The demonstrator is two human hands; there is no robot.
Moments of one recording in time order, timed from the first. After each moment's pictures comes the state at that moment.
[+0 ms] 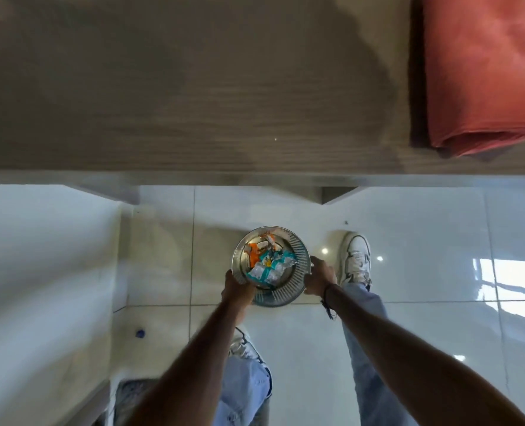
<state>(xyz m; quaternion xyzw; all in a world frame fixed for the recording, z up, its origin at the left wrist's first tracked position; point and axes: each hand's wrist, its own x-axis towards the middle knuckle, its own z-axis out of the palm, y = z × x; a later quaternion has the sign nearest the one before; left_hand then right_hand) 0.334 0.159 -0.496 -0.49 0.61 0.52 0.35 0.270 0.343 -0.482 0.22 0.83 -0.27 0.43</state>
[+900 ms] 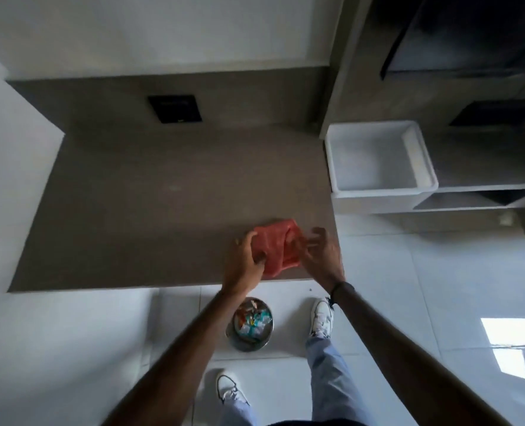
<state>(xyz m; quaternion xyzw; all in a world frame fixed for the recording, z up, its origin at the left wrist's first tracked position) 0.168 0.241 -0.037 -0.16 0.89 0.43 0.08 0.136 0.416 -0.031 0.12 0.89 -0.42 0.13</state>
